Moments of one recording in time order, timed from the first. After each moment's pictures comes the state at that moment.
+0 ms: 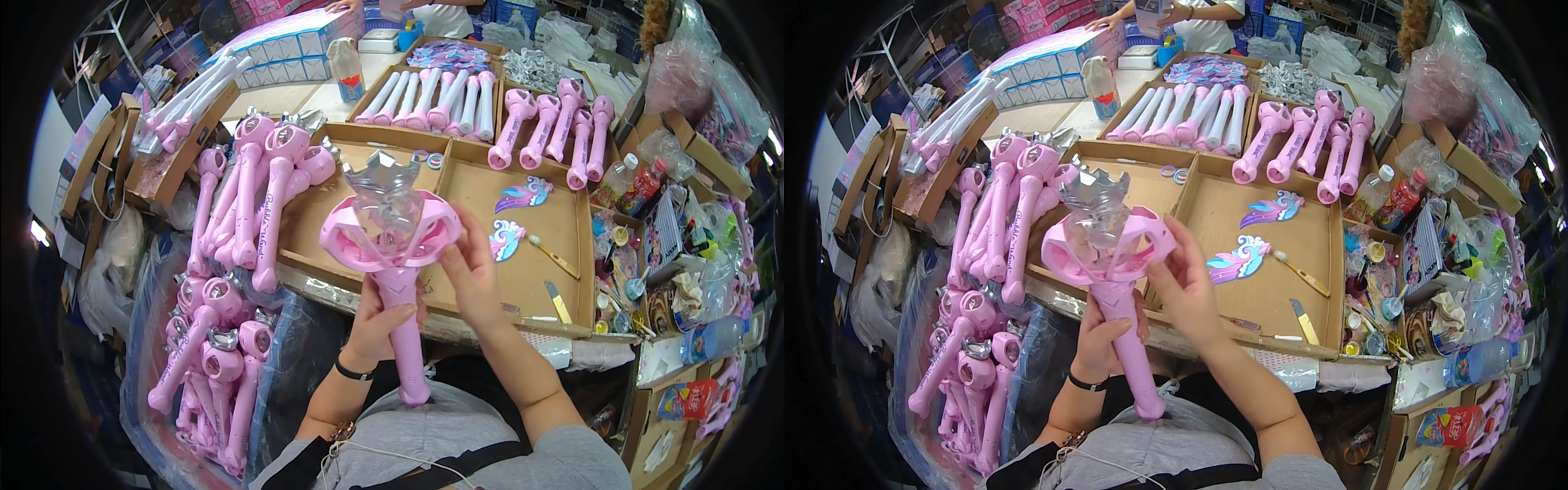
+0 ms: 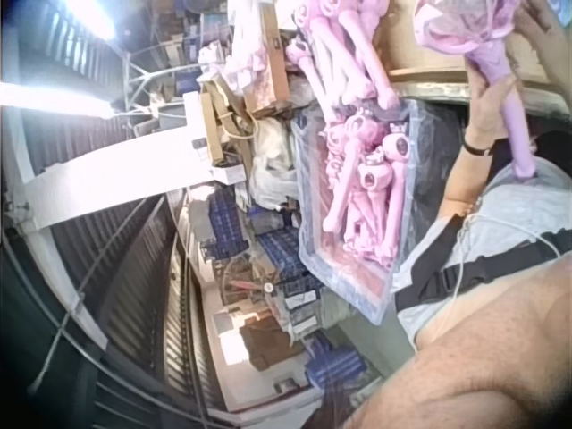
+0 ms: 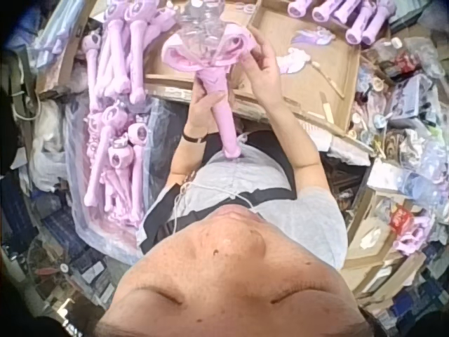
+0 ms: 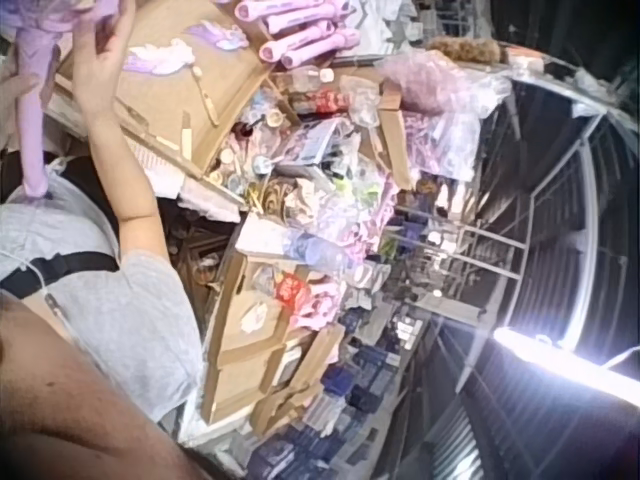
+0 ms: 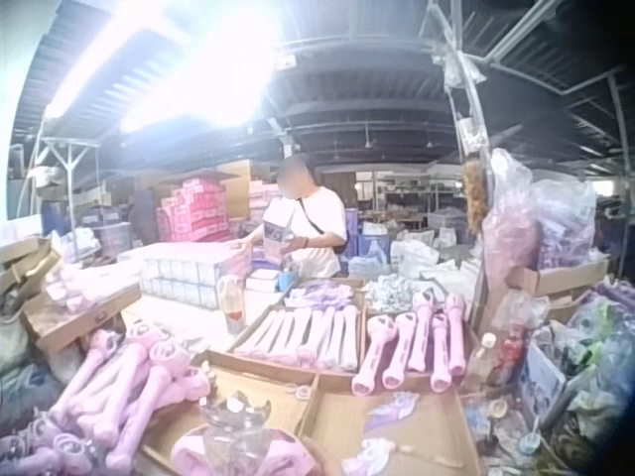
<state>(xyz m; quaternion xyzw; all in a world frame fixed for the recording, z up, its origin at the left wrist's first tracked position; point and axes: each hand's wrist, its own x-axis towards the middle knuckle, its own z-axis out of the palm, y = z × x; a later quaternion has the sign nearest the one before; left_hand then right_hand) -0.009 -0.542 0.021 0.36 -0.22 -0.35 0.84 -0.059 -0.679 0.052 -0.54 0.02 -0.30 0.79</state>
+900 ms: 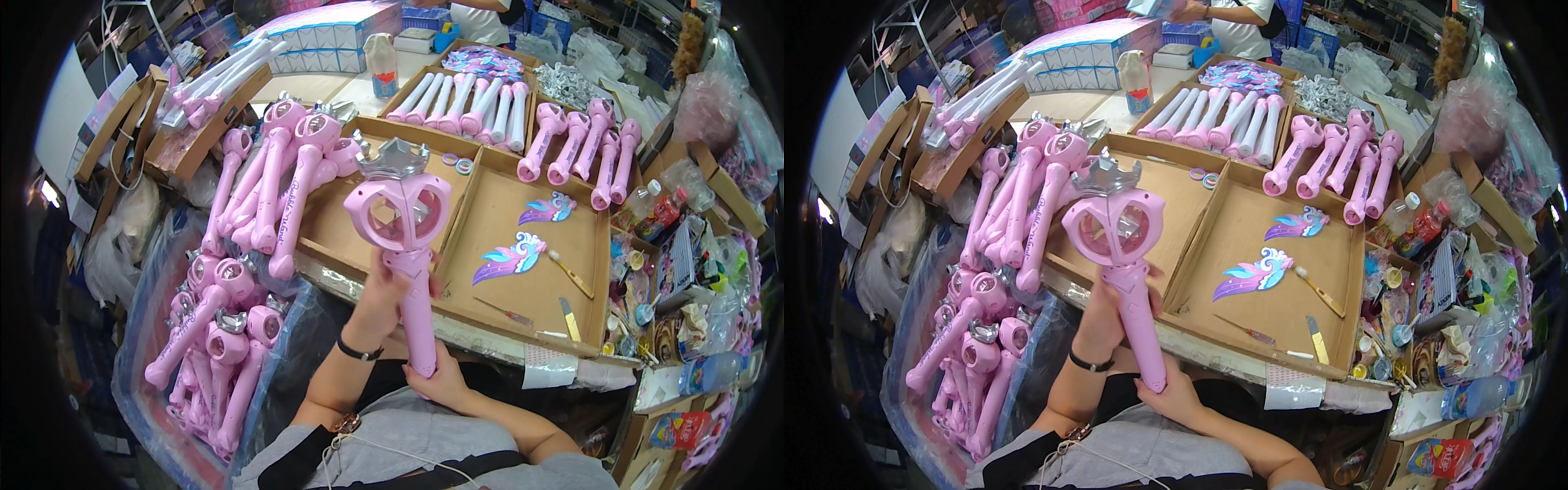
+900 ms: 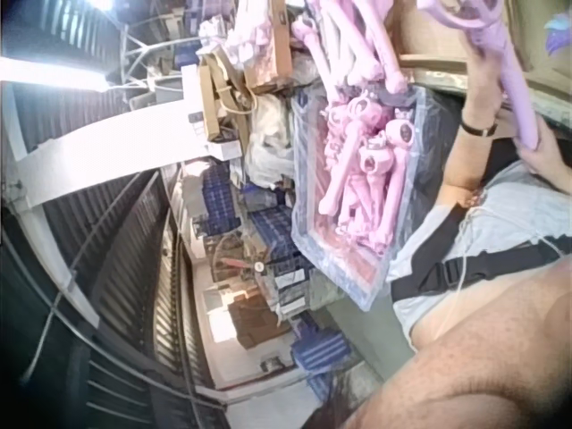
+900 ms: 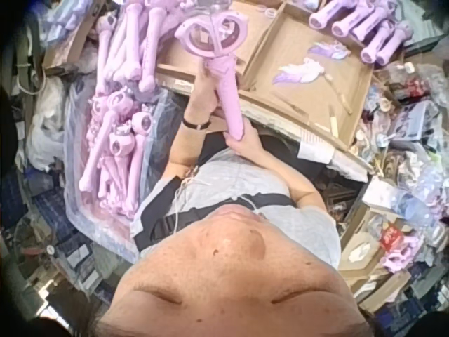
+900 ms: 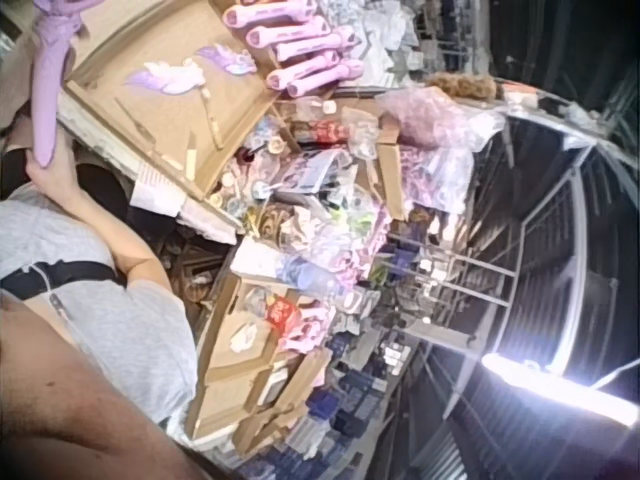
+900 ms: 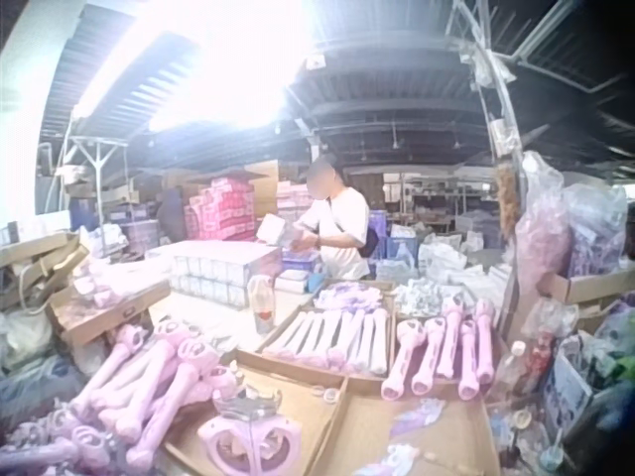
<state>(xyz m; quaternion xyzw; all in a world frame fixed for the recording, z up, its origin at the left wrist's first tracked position) 0.026 -0.547 0.030 0.37 -0.26 -0.31 0.84 -0.134 -0.596 -0.059 -0.73 0.13 -0.07 0.67</state>
